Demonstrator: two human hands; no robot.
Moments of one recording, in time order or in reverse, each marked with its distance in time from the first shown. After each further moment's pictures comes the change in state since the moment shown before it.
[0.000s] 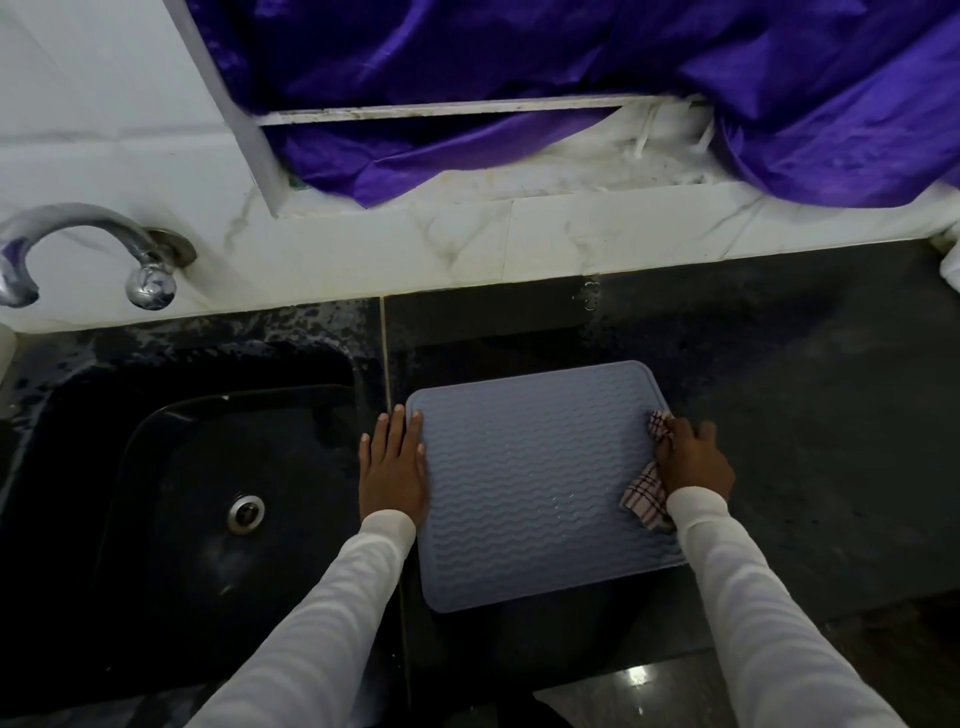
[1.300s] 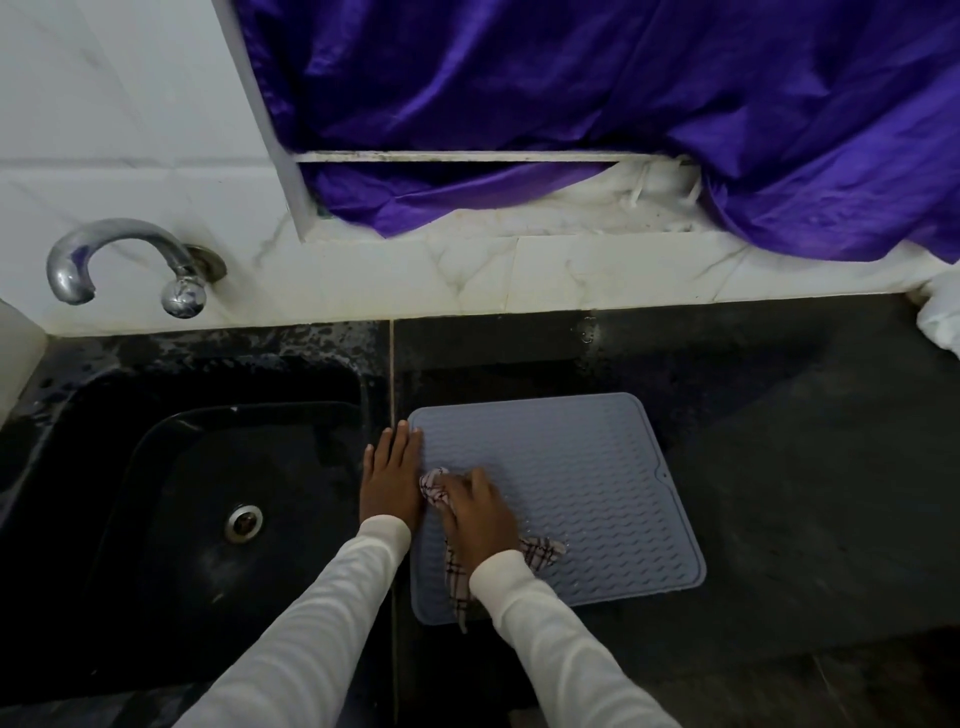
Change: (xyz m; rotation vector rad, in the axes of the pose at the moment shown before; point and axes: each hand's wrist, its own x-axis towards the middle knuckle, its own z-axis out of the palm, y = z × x) left_hand 0.003 0.002 -0.012 0.066 -0.103 0.034; right_hand -0.157 -0.189 0.027 0.231 -0.210 -0.608
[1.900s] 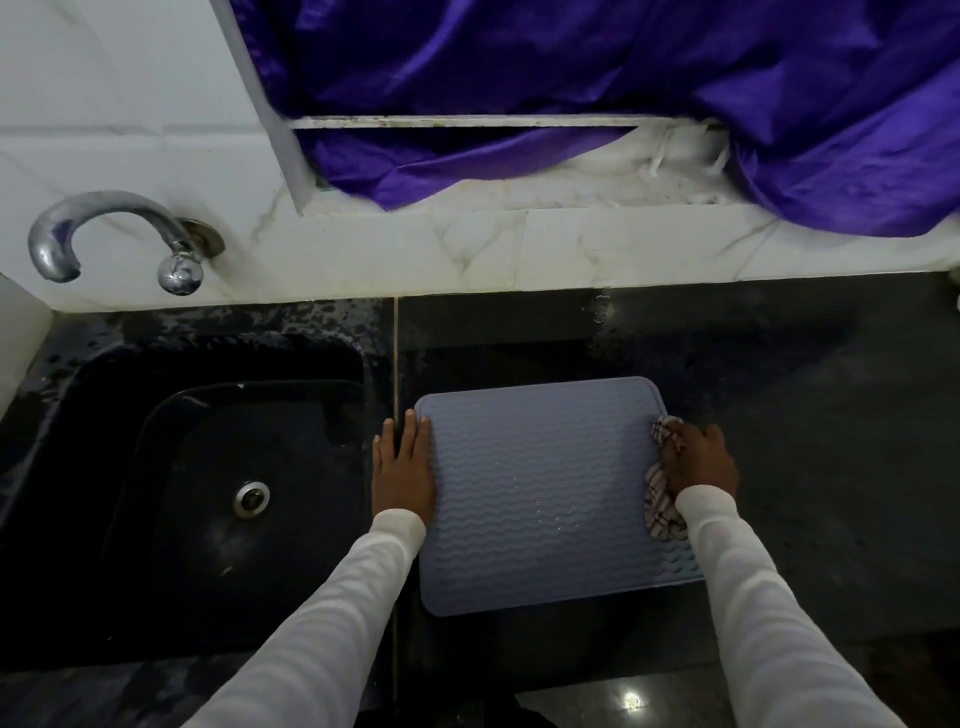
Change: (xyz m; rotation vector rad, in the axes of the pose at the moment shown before) left_hand -0.012 0.021 0.008 -0.057 0.064 -0.084; right_hand 0.024 0.237 -0.116 -0.096 0.201 0.576
